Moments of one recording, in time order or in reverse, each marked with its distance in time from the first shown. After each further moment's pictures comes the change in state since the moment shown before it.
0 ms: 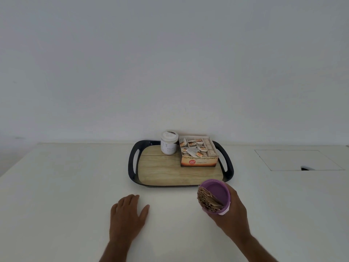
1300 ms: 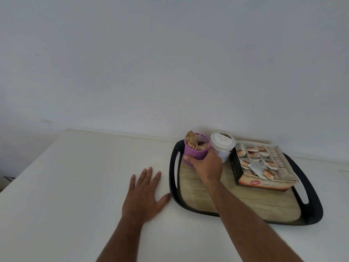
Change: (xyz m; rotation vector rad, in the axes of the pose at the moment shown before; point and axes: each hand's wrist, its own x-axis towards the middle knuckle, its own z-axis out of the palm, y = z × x) left_hand 0.143 -0.101 0.010 0.080 -0.099 0.075; right_hand 0.208 -0.047 0.275 -0.022 -0.082 0.369
